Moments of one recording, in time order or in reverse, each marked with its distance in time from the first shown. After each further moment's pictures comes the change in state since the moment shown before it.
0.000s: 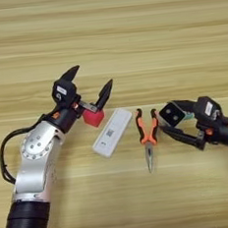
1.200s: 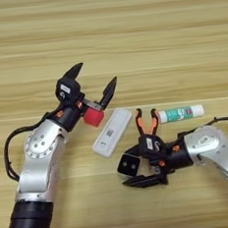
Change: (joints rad) left arm 0.000 -0.014 -0.021 -0.031 0.002 0.004 0.025; right arm -0.237 0.108 0.369 0.341 -0.111 0.011 0.227
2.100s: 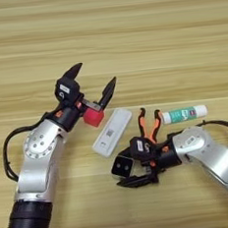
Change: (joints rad) left arm 0.002 0.007 0.001 -0.001 -0.001 0.001 -0.002; right arm -0.052 0.094 0.026 0.217 -0.076 -0.121 0.034
